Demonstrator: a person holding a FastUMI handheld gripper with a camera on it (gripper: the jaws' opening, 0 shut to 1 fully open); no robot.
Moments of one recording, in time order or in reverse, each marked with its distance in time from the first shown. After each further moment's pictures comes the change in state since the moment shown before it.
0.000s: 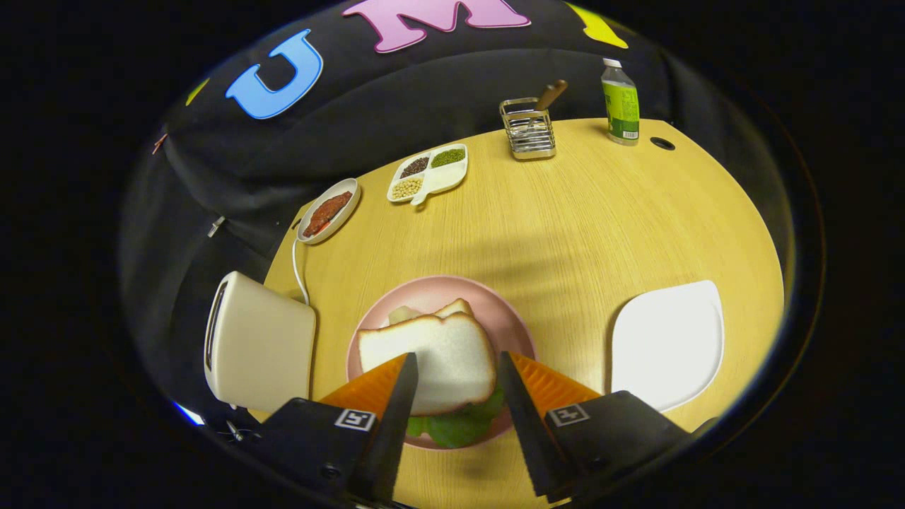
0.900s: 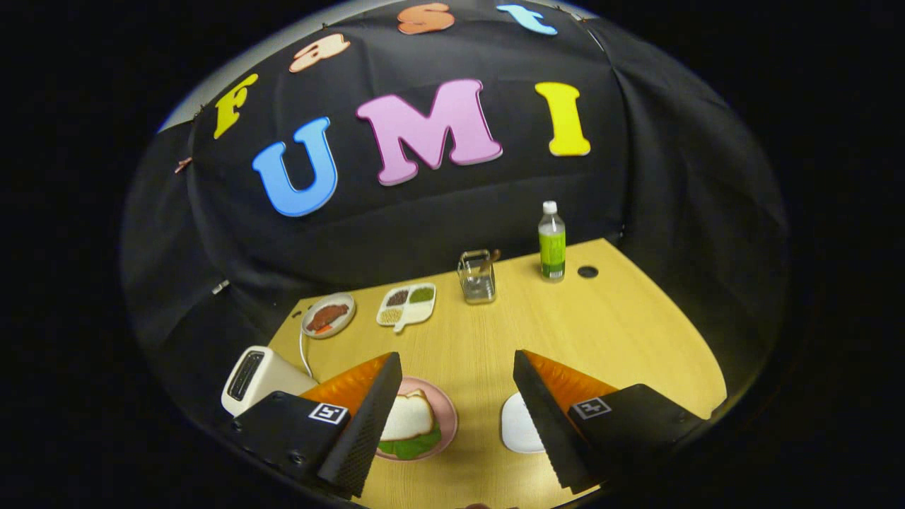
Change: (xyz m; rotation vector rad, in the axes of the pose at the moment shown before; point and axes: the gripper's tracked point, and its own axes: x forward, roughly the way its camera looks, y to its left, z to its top) arm -0.195 -0.024 0.124 -0.101 -0.559 -0.092
